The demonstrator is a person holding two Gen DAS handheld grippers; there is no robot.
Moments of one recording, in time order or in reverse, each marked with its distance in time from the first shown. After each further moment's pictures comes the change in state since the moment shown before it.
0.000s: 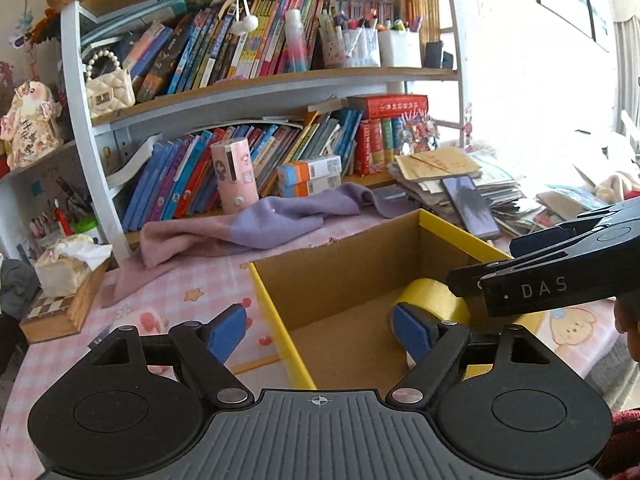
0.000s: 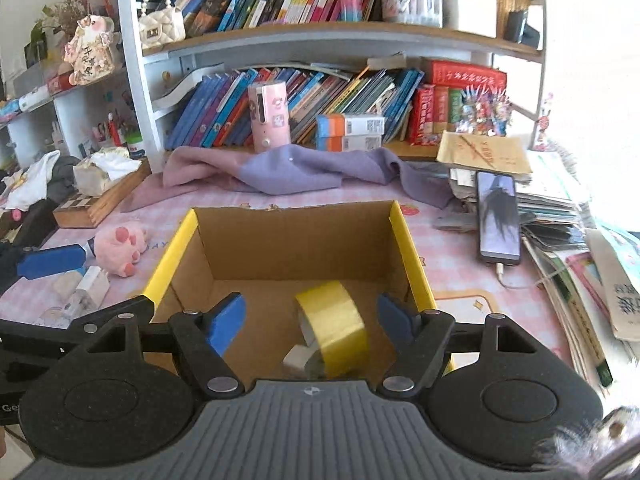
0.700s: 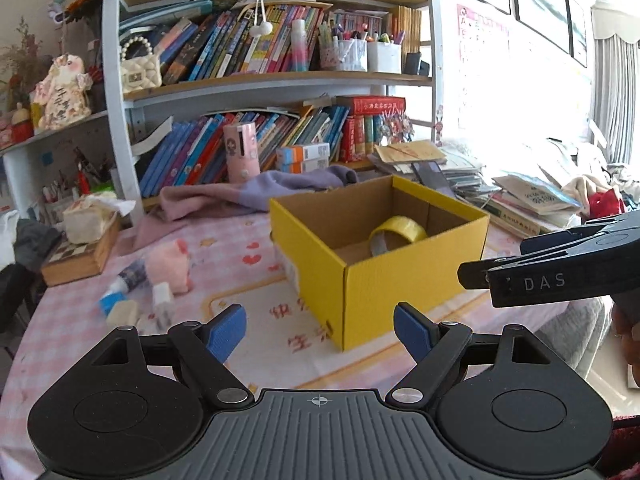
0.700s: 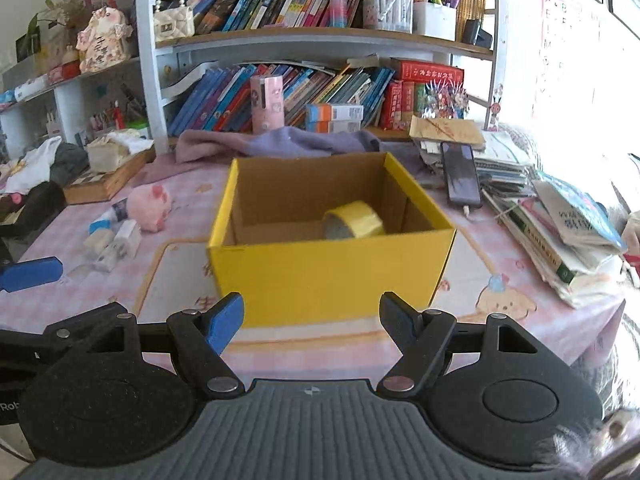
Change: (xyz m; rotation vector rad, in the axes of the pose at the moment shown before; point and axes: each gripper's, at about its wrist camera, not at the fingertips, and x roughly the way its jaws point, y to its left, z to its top) left arm -0.116 0.039 -0.081 -0.034 0.004 -0.068; right arm -0.098 0.092 -0.091 0.039 -0.011 -0.121
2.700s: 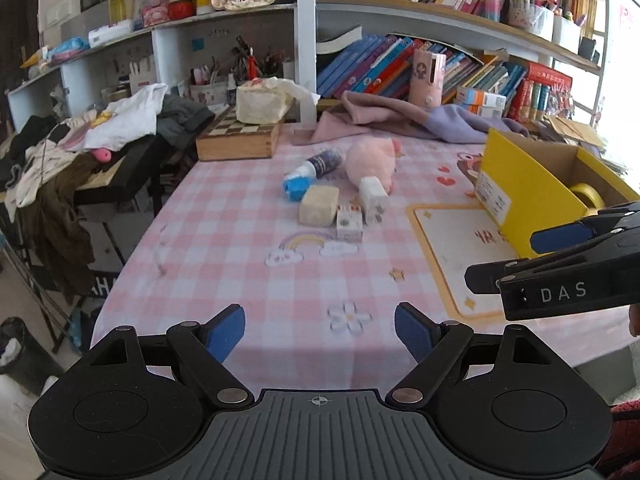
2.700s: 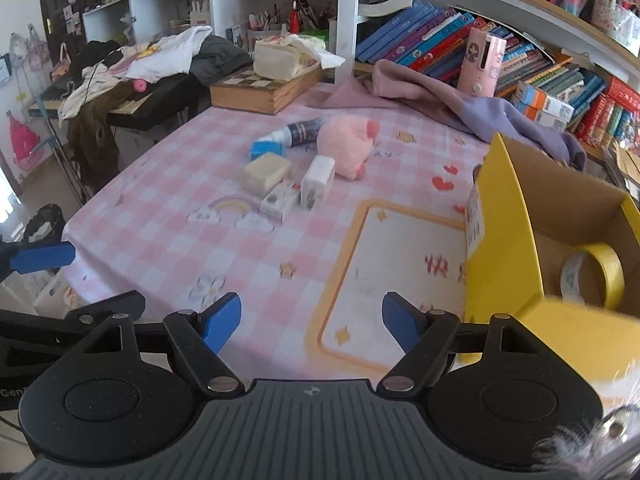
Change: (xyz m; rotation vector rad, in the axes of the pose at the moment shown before) left arm -0.003 0.151 -0.054 -0.258 0.202 0.306; right arm 0.100 0.188 0.025 -0.316 0.205 0.325
